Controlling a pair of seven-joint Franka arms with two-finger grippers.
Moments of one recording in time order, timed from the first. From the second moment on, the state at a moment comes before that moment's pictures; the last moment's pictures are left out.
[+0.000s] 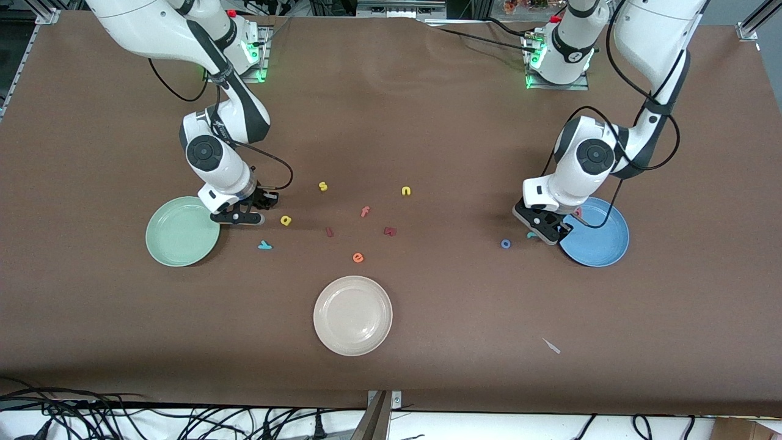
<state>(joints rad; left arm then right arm) -0.13 0.42 -0.11 -2.22 0.12 2.72 0.46 0.17 0.42 0.14 -2.25 -0.13 2.62 0.45</state>
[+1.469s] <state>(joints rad) -0.13 0.48 -0.08 -2.19 0.12 2.76 0.50 0.17 0.43 0.14 -2.14 -0.13 2.44 0.51</state>
